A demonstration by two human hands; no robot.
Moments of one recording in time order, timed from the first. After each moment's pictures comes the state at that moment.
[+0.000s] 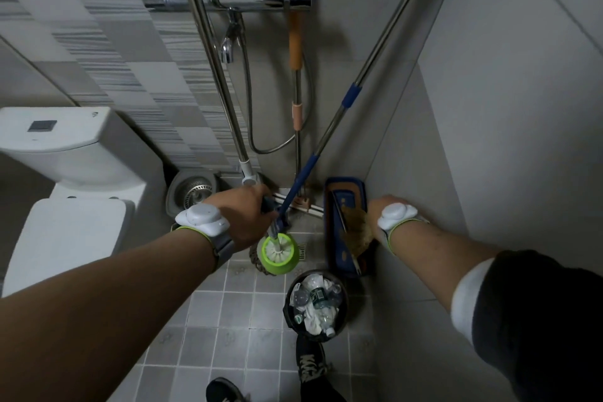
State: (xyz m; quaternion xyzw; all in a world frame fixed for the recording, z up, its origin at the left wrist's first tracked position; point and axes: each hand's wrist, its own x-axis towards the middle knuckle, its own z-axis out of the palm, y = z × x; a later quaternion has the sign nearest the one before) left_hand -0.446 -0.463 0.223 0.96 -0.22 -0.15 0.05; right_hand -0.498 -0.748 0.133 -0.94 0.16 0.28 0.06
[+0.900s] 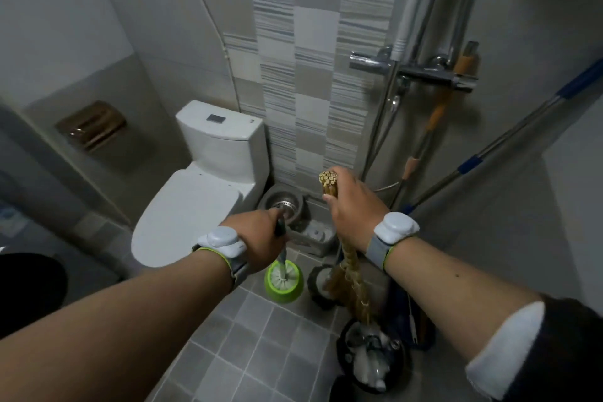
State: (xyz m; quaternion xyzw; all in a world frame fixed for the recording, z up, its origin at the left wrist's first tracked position) left_hand -0.560 -0.212 0.282 0.99 -0.08 -0.05 0.09; right_hand -0.521 -0.421 0.305 -0.95 -0.13 0.02 0.27
